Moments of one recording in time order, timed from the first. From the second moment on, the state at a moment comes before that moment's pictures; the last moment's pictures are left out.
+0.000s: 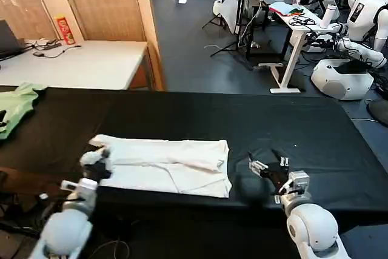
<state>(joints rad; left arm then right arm) 1.41 -1.11 -0.50 -2.03 -0.02 0.36 -0.05 -1.36 1.26 0.54 2.09 0.30 -0.53 0.05</state>
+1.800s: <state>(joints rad) 1.09 -1.23 -0.16 -1.92 -0.12 0.24 -0.05 -1.21 1.15 0.36 2.03 0.41 -0.53 -0.07</state>
